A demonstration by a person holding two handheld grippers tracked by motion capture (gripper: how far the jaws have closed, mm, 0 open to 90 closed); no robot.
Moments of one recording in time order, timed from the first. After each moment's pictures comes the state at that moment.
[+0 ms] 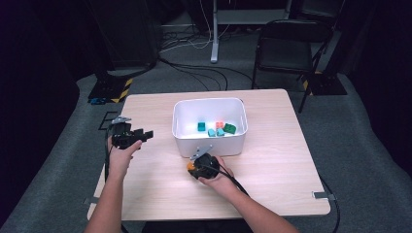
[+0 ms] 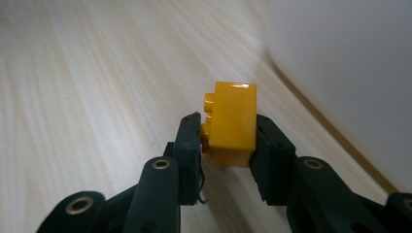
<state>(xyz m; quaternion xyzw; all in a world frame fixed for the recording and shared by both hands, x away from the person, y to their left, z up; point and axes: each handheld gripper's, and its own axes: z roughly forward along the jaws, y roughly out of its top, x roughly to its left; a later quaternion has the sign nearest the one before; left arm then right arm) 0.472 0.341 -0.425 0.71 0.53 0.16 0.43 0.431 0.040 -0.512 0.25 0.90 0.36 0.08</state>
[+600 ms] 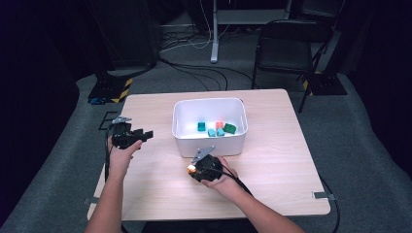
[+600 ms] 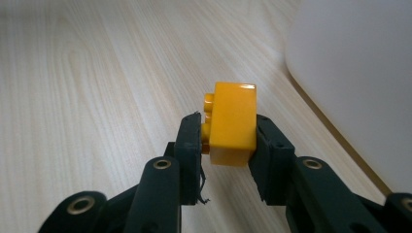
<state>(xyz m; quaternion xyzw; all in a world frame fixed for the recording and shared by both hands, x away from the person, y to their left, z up) 0.473 0.340 -0.427 0.71 0.54 0.16 0.43 0.412 0.029 -0.483 0.22 0.90 0.36 0.07</state>
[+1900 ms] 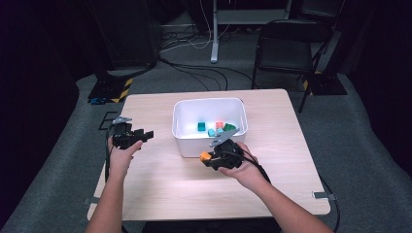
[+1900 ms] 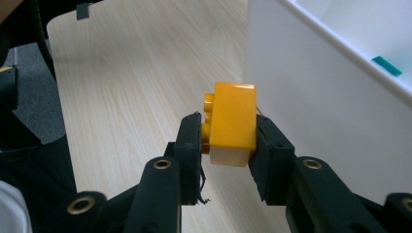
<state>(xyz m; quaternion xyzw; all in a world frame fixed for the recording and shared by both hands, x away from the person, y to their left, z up) 0.471 0.338 -0.424 0.71 0.53 0.16 0.43 0.410 -0.026 -0.401 0.22 0.89 0.40 0.07</state>
